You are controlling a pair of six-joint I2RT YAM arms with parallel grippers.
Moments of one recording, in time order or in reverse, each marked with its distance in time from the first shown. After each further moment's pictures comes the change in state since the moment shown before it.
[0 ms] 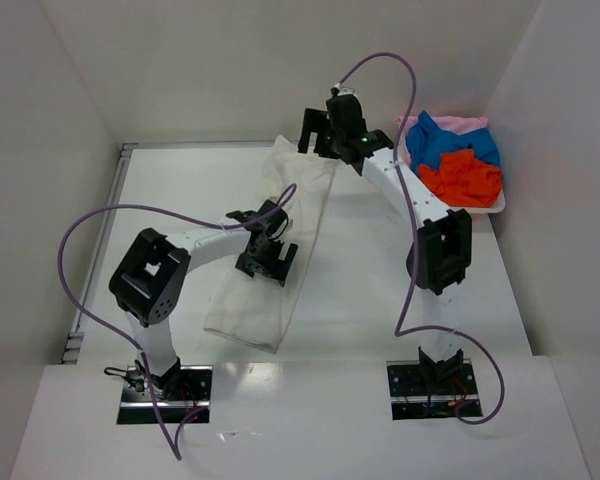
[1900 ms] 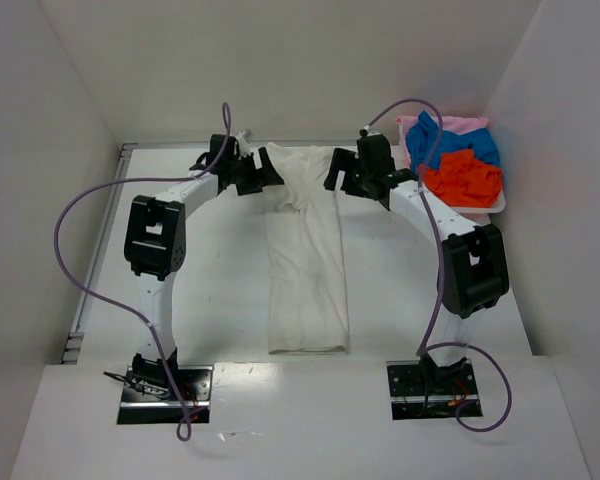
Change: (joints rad) left arm 0.399 0.367 0.505 0.463 0.429 -0.196; right arm -0.099 -0.315 -0.649 0.233 -0.099 0.030
